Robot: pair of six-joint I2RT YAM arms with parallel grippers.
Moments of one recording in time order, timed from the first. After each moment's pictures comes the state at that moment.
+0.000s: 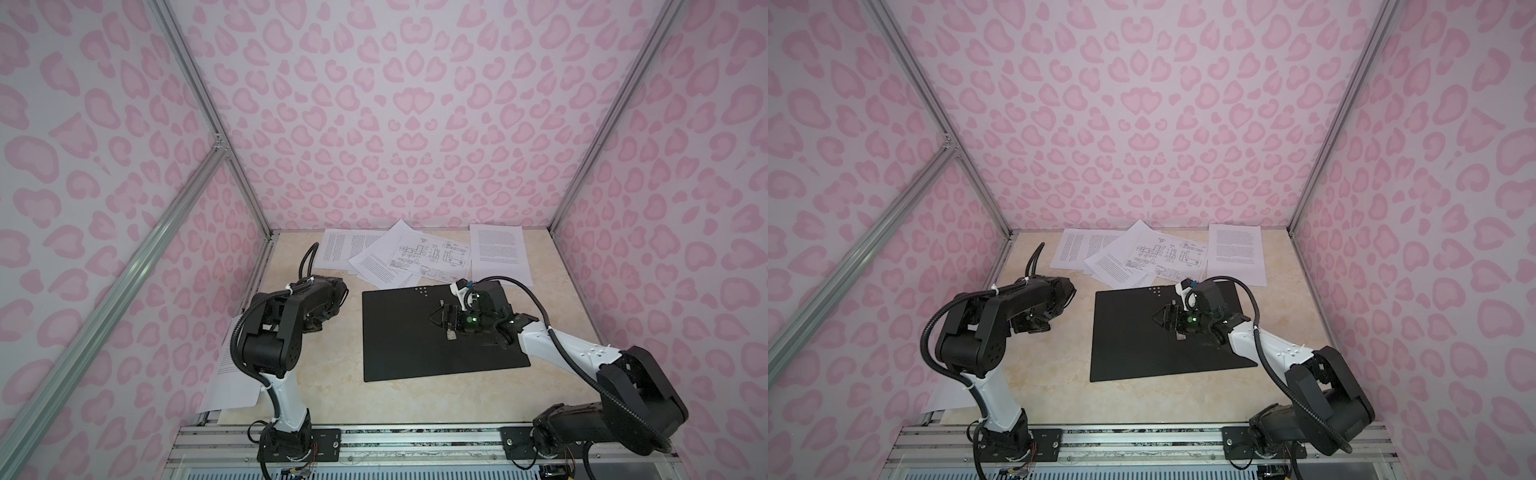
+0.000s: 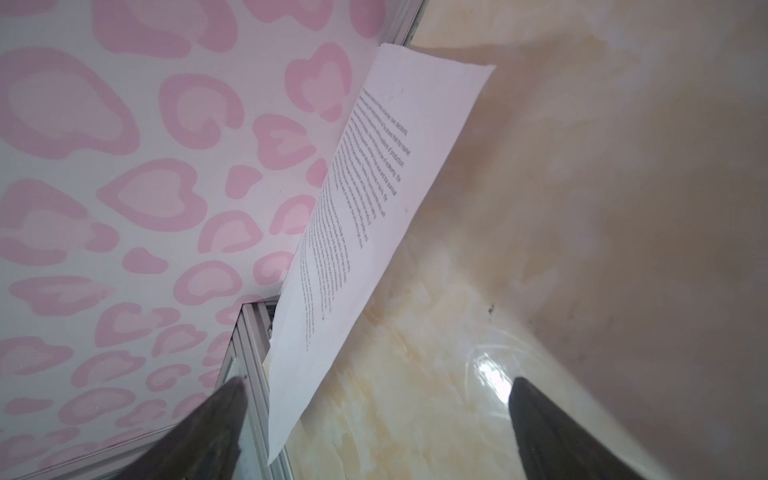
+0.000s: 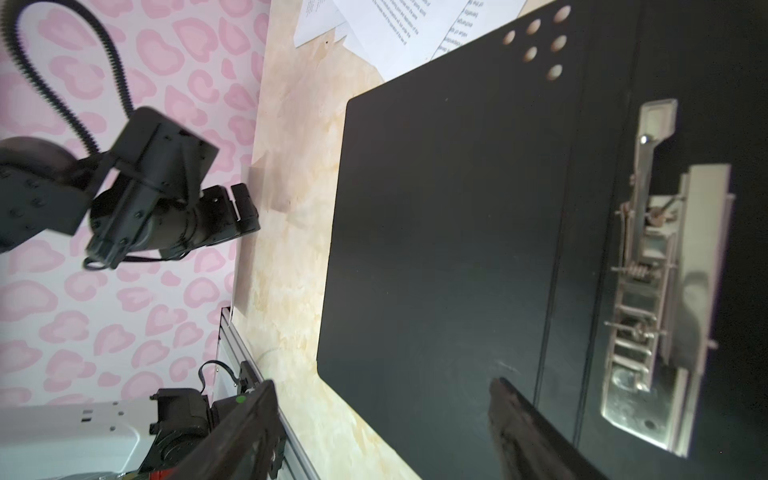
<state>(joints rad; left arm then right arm) -0.18 1.92 1.15 -1.15 -0.90 -0.88 0.49 1.37 0.71 -0.05 -0.53 0.71</state>
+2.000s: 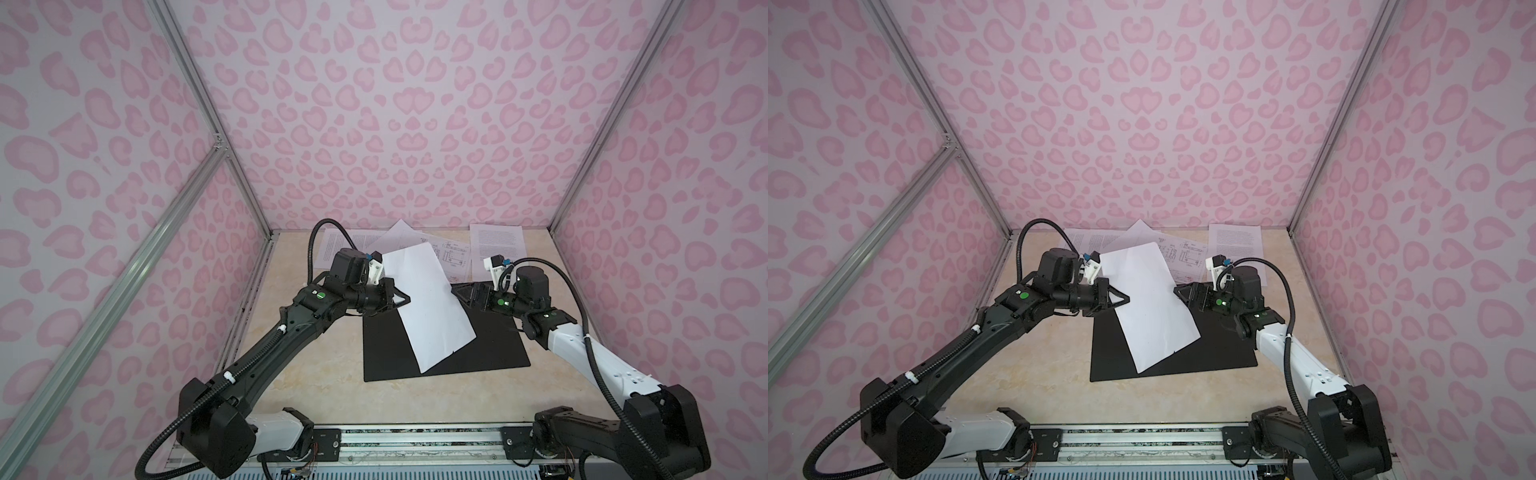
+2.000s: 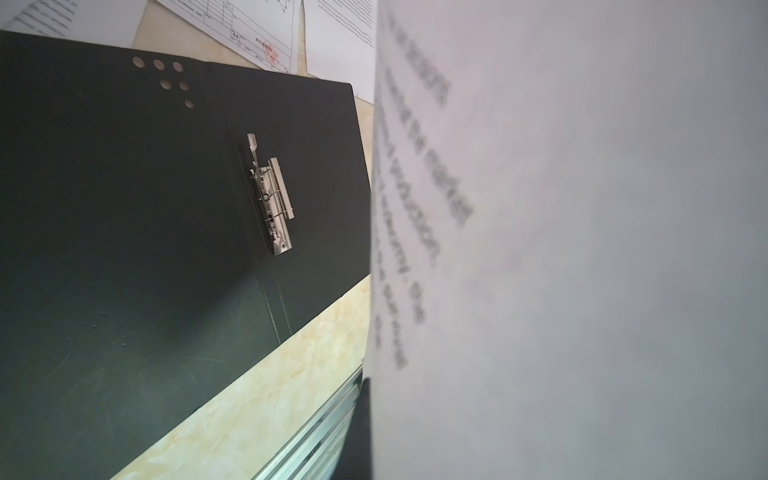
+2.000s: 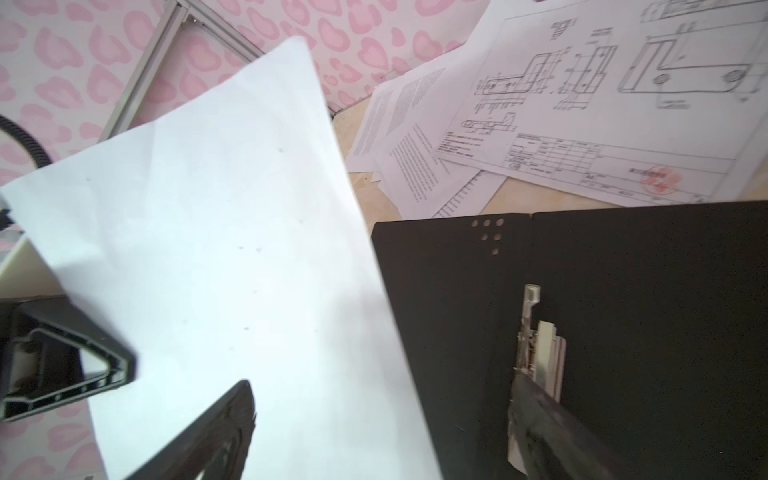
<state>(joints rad) -0.53 1.32 1.13 -0.47 0.67 -0.81 0.25 1.24 0.72 0.03 -0.67 0.59</state>
